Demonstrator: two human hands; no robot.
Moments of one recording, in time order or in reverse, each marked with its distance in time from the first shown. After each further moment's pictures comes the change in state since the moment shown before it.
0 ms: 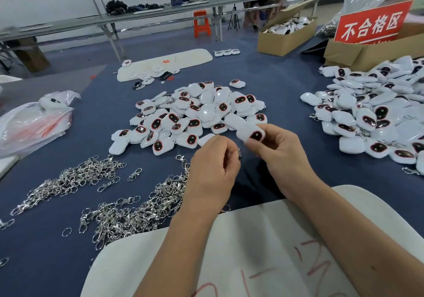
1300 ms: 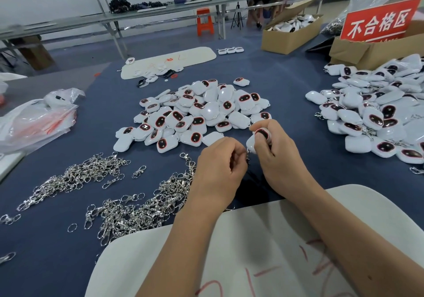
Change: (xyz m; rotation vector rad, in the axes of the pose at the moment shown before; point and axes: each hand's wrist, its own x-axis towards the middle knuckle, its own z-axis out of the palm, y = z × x) left_hand 0.000 0.001 -0.001 -0.023 -0.085 -0.045; right_hand -0.006 -0.006 0.012 -0.354 0.053 -0.132
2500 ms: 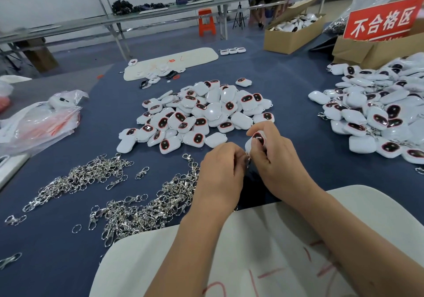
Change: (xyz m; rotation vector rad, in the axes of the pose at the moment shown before) left_hand -0.004 0.005 0.002 0.037 -0.018 -0.156; right_hand -0.004 -0.003 0.002 -0.103 -0.054 -0.191
